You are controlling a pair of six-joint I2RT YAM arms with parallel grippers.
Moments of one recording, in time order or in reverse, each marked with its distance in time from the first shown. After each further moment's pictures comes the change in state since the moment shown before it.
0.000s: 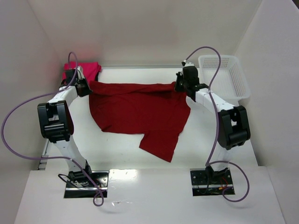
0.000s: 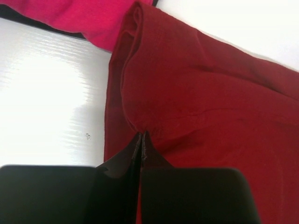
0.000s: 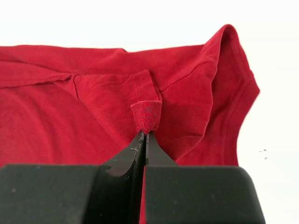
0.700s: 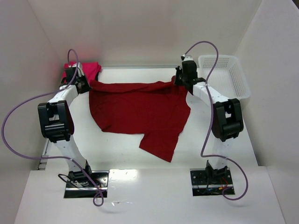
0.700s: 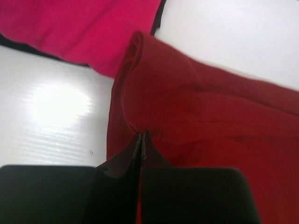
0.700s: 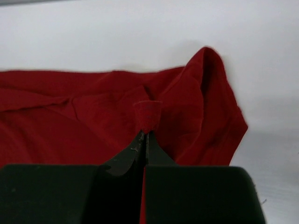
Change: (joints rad) left arm -0.010 0.007 0.036 0.056 -0.046 0.005; right arm -0.030 0.145 0.182 0.010 0.018 -0.044
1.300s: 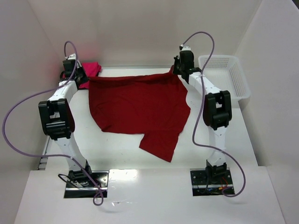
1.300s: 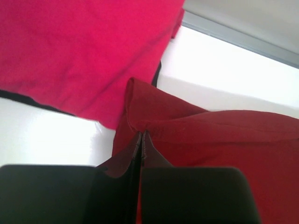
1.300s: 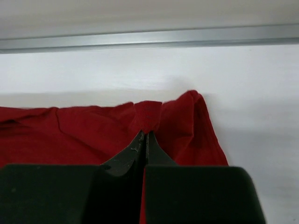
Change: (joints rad) left arm -0.002 0.068 0.135 0.082 -0.058 0.002; right arm -0.023 0.304 0.401 -0.066 0.022 -0.028
